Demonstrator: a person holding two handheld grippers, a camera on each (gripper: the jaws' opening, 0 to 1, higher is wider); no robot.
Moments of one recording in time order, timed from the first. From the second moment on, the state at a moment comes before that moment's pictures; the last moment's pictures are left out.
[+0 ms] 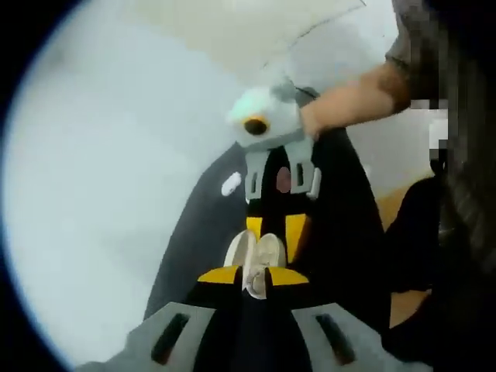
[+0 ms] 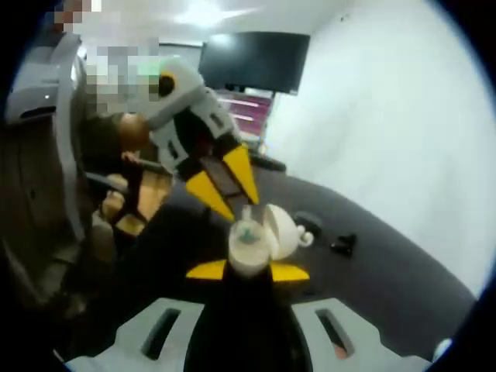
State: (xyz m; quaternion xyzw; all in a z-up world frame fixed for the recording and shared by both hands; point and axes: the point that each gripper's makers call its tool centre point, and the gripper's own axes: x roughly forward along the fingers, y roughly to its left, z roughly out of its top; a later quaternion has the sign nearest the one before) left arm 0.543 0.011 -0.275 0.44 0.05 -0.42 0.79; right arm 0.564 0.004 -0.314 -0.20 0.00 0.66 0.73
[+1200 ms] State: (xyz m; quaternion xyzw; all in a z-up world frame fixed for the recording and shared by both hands) left arm 0.554 0.027 -0.281 0.41 0.07 -0.42 0.81; right arm 0.564 0.003 -0.313 -0.20 0.00 0.66 0.73
